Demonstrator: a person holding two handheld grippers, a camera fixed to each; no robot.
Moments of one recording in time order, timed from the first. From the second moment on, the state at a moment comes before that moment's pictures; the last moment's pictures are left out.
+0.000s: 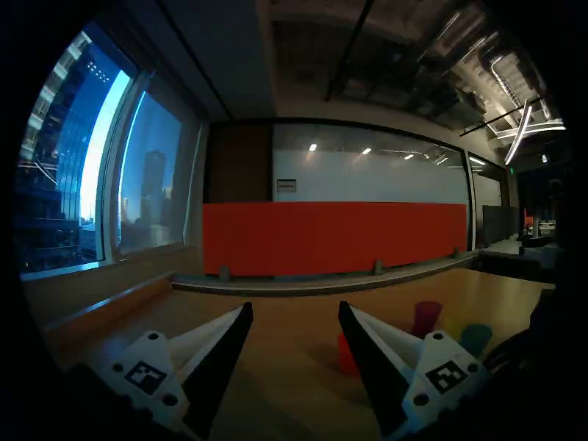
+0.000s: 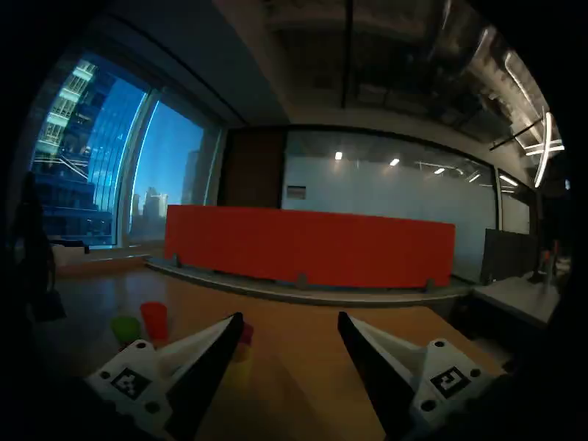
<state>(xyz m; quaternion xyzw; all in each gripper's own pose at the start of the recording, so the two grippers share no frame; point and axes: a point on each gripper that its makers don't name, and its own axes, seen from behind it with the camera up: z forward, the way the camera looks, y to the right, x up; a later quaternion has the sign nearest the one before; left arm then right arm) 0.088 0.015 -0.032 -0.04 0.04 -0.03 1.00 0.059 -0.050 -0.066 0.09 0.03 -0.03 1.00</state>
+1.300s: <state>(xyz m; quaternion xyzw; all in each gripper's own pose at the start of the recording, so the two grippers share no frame) 0.017 -0.001 0.000 0.02 0.03 -0.03 1.00 0.035 -0.048 -0.047 0.06 -0.03 -0.02 1.00</state>
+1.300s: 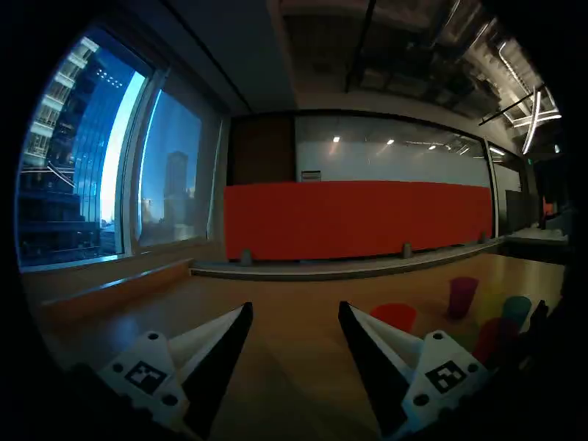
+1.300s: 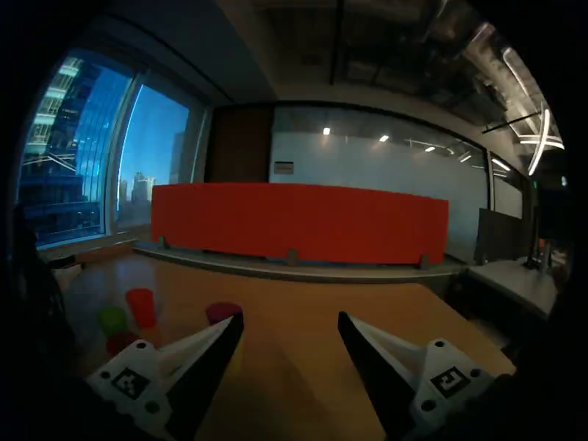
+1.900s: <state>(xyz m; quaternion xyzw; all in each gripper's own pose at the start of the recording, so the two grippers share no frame) 0.001 -0.004 0.007 0.01 0.01 -0.04 1.00 0.033 -0.066 -0.042 0.07 -0.04 -0.04 1.00</state>
